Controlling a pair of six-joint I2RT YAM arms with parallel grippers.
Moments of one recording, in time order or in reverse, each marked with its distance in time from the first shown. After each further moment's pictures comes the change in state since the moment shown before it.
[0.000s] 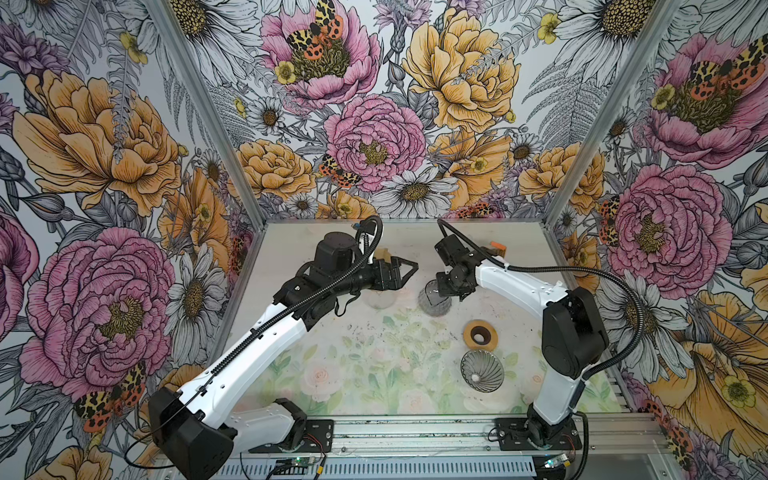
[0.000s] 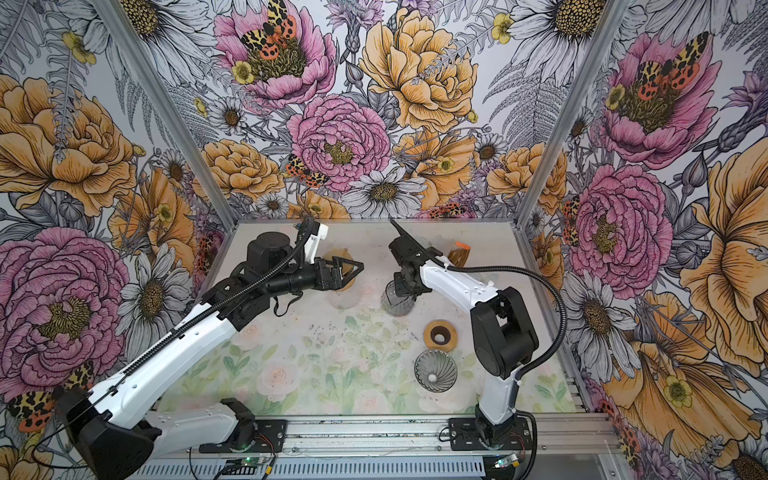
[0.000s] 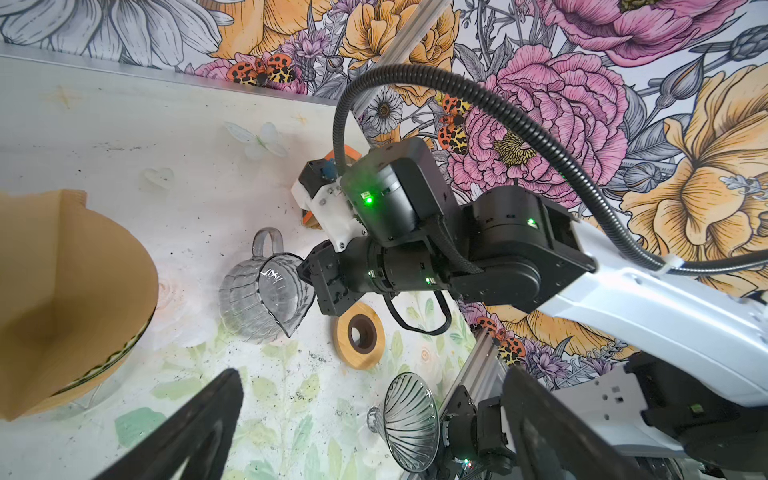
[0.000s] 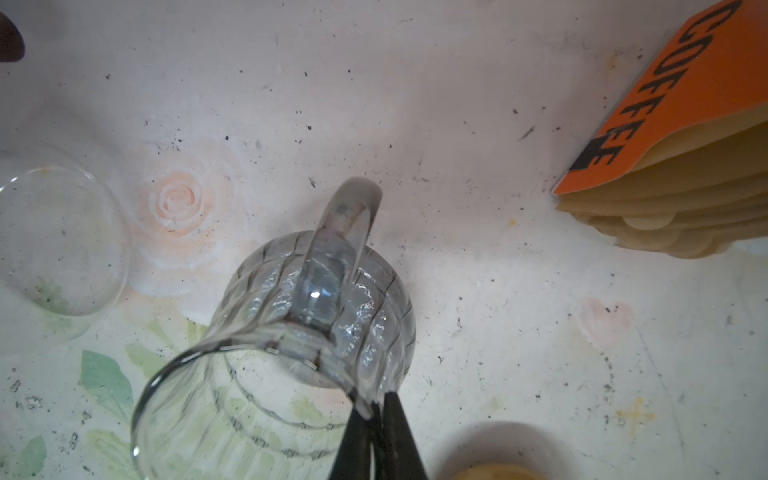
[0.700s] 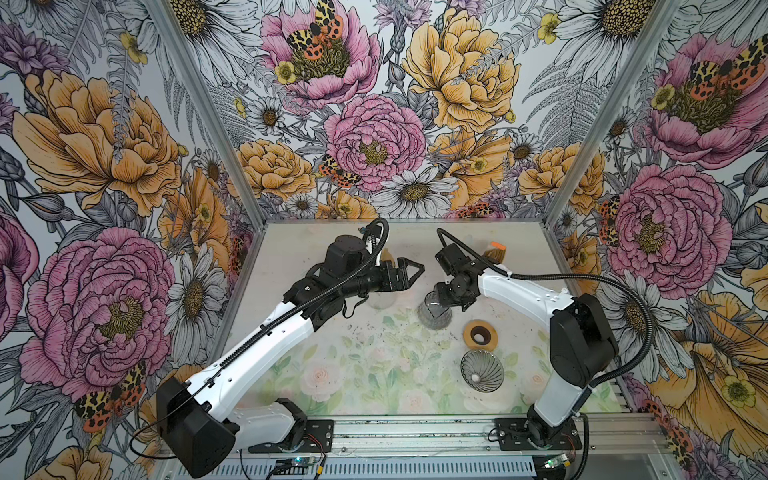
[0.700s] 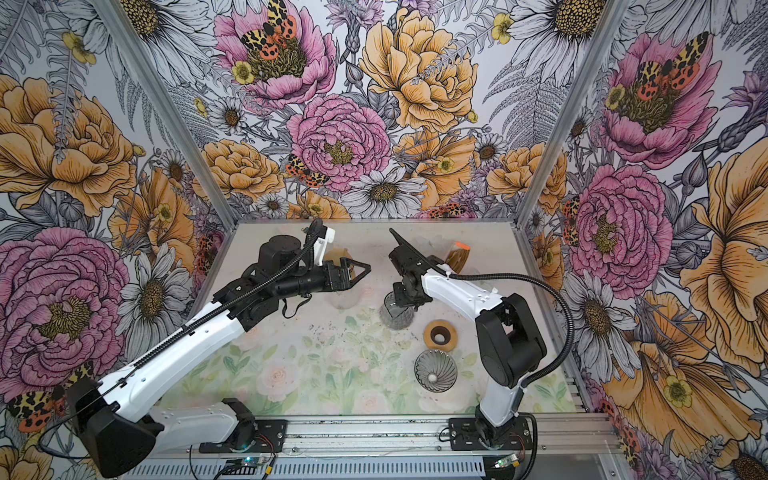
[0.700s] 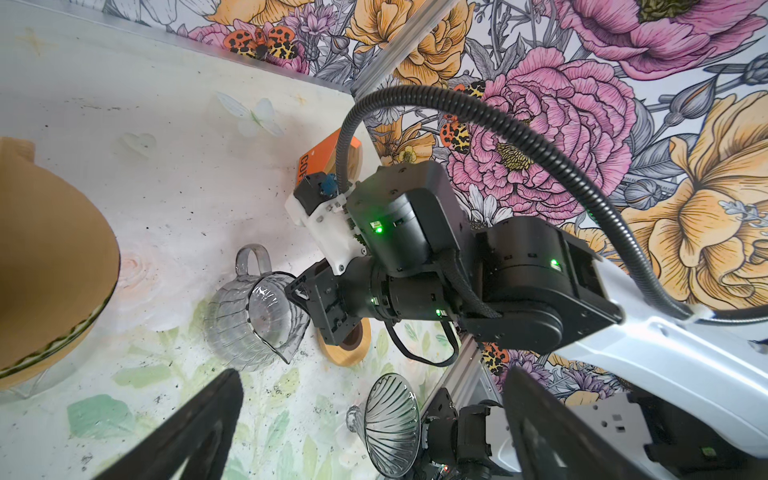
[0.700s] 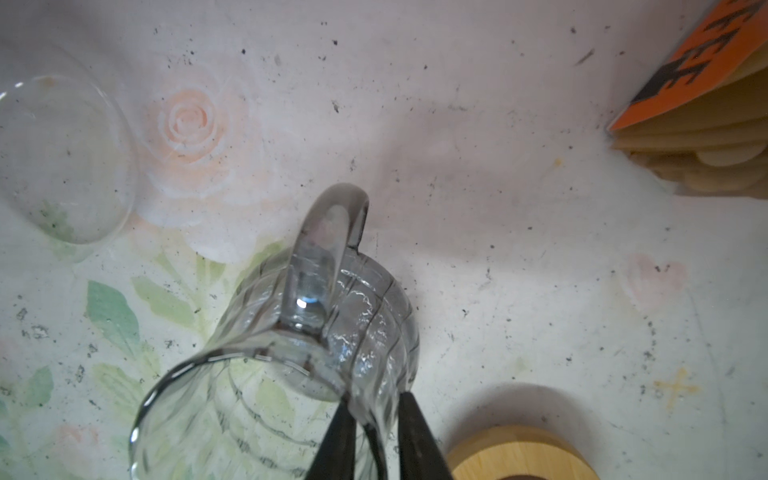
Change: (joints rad) left arm -0.044 0.041 -0.015 0.034 -0.040 -0.109; right arm 0.028 -0.066 -0.105 0.009 -0.050 -0.011
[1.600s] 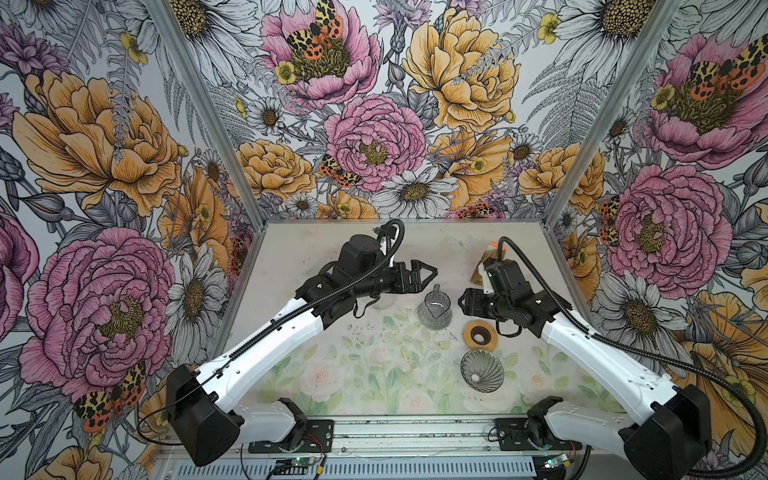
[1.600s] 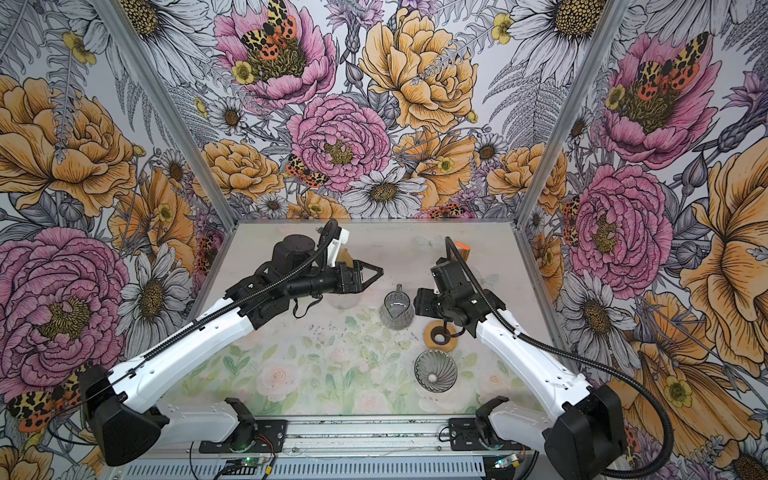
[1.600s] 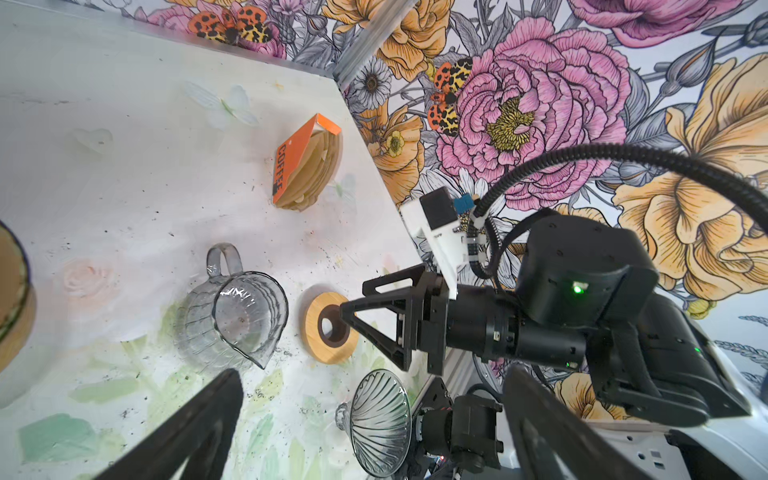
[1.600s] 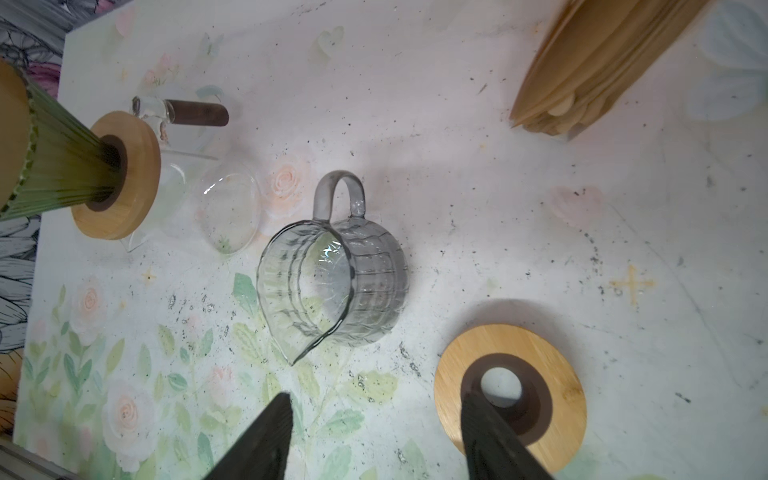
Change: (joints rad) left arm -0.097 0.056 0.055 0.001 -0.021 0.012; right arm -0.132 -0.605 -0.391 0.128 -0.139 0.160
